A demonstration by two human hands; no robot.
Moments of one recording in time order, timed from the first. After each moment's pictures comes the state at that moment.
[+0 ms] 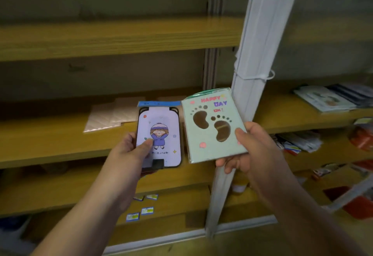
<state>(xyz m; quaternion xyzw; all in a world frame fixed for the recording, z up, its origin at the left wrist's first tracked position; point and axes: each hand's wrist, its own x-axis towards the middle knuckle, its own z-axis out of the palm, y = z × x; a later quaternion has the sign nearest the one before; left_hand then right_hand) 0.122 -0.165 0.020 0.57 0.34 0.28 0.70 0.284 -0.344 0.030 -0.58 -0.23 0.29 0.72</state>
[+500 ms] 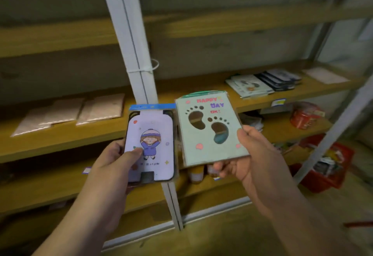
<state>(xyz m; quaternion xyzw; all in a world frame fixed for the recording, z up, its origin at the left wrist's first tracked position) 0.201 -0.367 0.035 0.59 0.35 0.26 0.68 0.354 -0.550 0.043 -0.54 -0.12 0.31 0.77</state>
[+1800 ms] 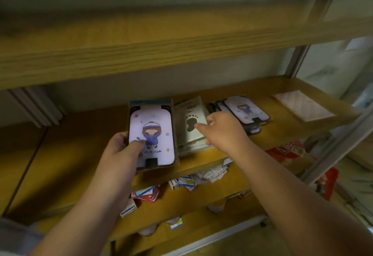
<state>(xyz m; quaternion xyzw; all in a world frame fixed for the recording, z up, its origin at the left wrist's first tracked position) 0.579 -0.383 0.010 0.60 0.37 0.25 0.66 0.769 -0.514 0.003 -0.88 -0.25 0.12 0.38</state>
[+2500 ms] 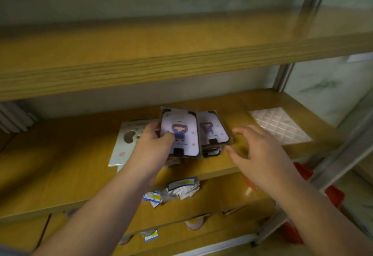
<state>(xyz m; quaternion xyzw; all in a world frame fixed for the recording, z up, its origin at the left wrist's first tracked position) 0.742 -0.482 0.013 0.66 0.36 0.23 0.62 0.867 -0.680 0.009 -0.88 -0.39 -0.08 0.26</state>
